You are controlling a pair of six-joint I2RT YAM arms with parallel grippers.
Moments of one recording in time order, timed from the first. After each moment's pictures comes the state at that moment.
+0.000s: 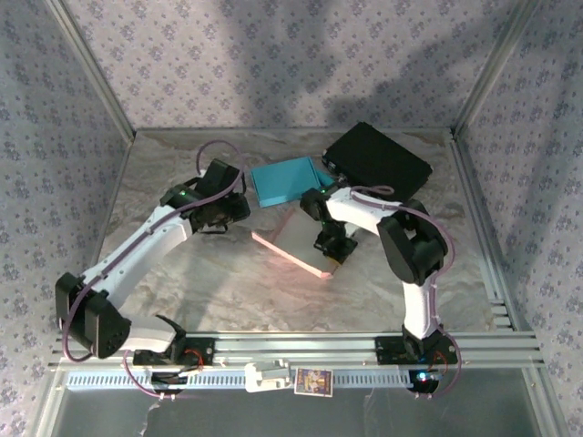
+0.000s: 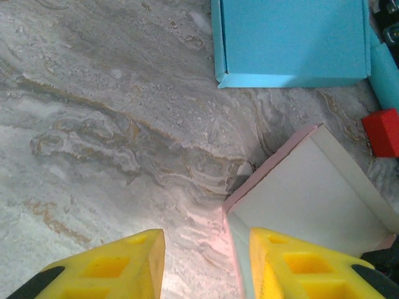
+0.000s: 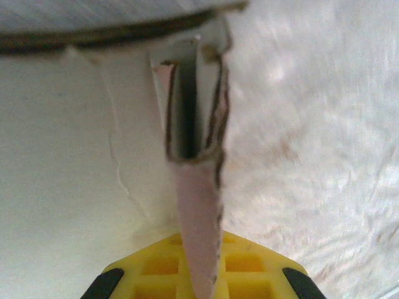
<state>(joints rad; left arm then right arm) -0.58 1.33 1.23 -0.90 -0.14 -0.80 0.66 1.95 1.34 -1.19 -0.04 1.33</state>
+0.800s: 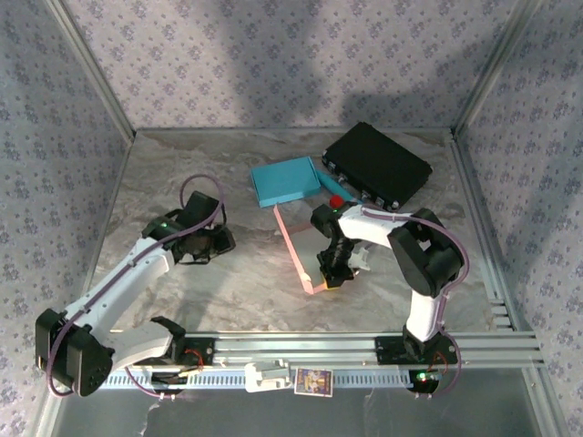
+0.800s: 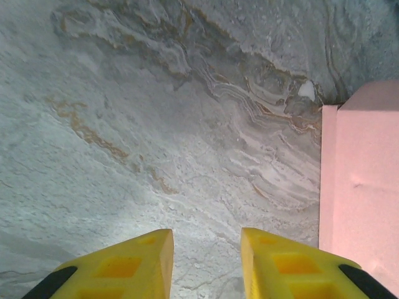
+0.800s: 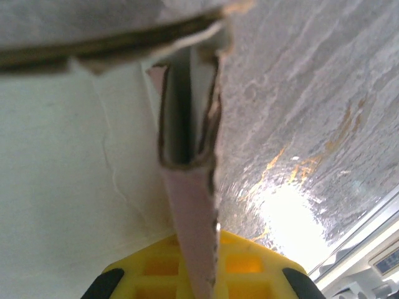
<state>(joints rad) -0.51 1.12 0.91 -0.89 0.02 -0.84 0.66 1.84 1.10 -1.00 -0.38 1.90</state>
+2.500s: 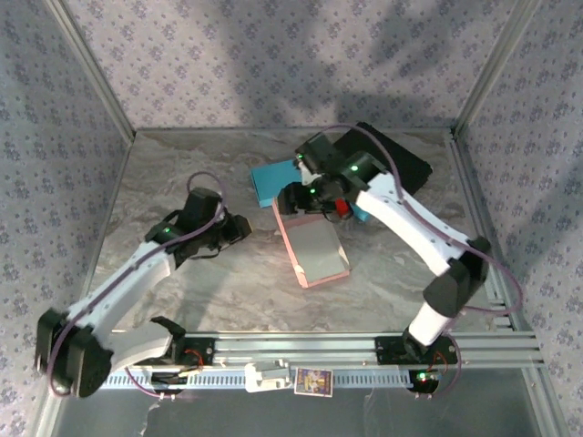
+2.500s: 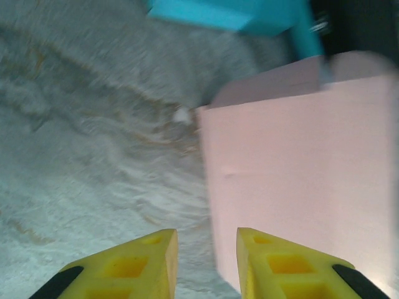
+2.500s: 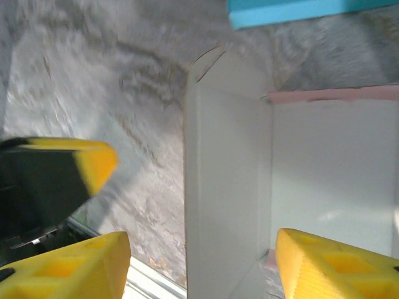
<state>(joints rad) -0.52 1.05 0.84 -0.56 0.20 -0.88 0.75 1.70 1.78 -1.12 -0.20 0.53</state>
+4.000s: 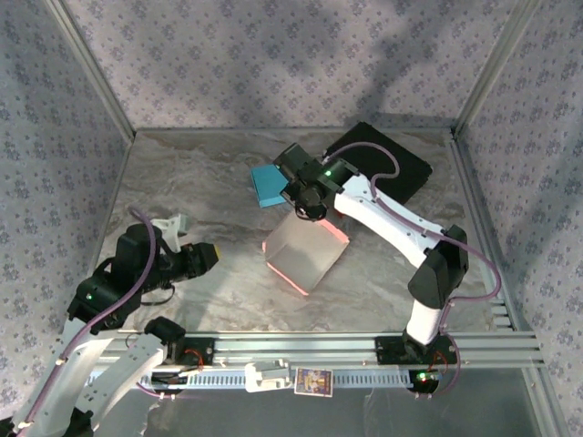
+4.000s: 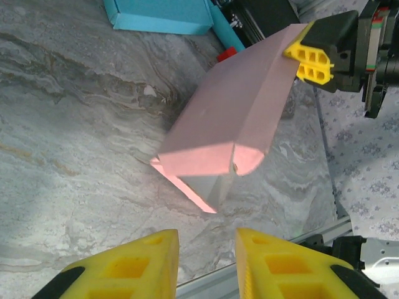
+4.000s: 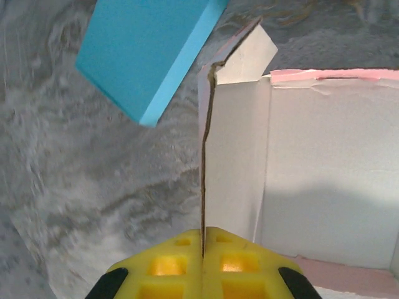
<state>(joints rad) -0.51 0.58 0.93 -0.98 0.25 -0.75 0.83 1.77 1.78 -1.09 0.22 1.54</state>
